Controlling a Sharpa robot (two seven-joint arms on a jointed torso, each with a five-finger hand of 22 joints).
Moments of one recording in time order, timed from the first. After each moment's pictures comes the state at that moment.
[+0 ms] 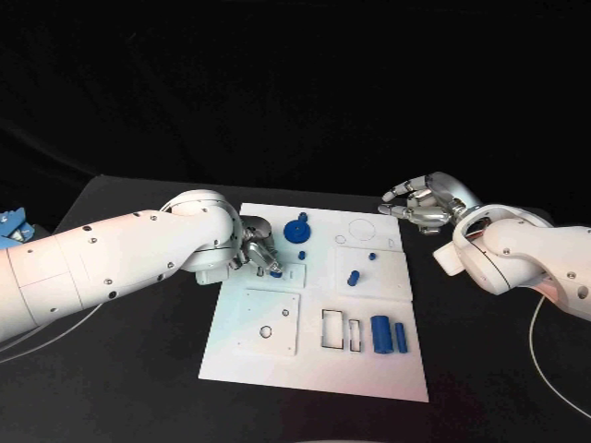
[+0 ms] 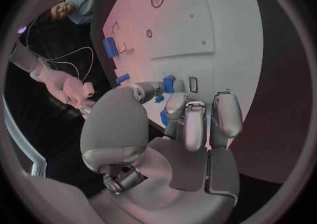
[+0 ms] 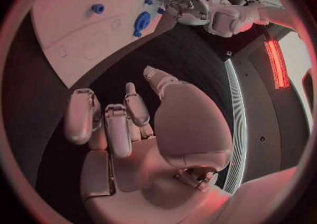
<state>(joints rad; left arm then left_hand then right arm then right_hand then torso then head) 1.30 -0.63 -0.05 1.42 -1.07 0.23 -0.57 1.11 -0.21 0.78 0.20 0.27 0.84 0.08 0.80 0.72 1.34 -0.03 1.24 1.04 1.46 -0.07 1.53 1.31 0.09 1.31 0.04 1.44 1.19 1.30 -0.95 -0.13 1.56 -0.73 -0.55 -0.01 1.25 -0.16 0.38 0.12 0.22 0.85 0.17 0.21 0.51 1.29 0.08 1.30 1.24 1.46 0.01 1.52 1.31 0.07 1.37 0.11 1.27 1.31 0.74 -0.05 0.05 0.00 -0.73</state>
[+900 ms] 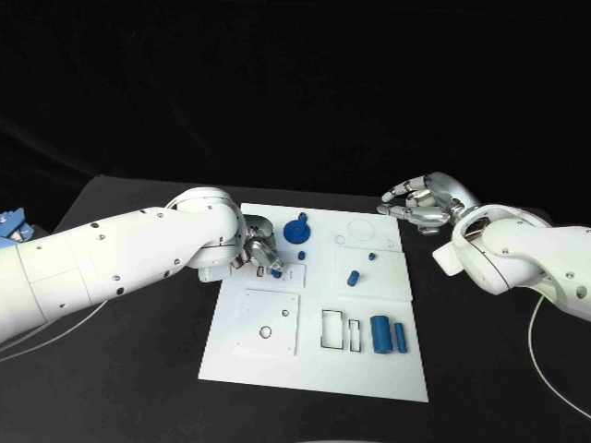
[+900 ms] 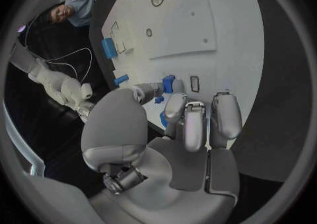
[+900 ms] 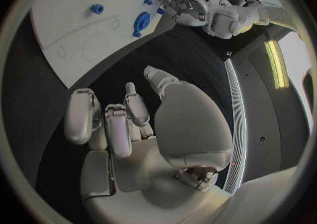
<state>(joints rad) 1.31 -0.60 -0.04 1.39 -1.07 0.26 -0.59 1.07 -0.17 0.78 0.20 0.26 0.86 0.07 0.81 0.72 1.37 -0.04 1.26 1.08 1.47 -0.08 1.53 1.31 0.09 1.33 0.03 1.44 1.21 1.30 -0.95 -0.13 1.56 -0.73 -0.55 -0.01 1.25 -0.17 0.38 0.12 0.22 0.85 0.17 0.22 0.51 1.29 0.08 1.30 1.24 1.46 0.01 1.52 1.31 0.07 1.37 0.11 1.27 1.31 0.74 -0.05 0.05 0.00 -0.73</state>
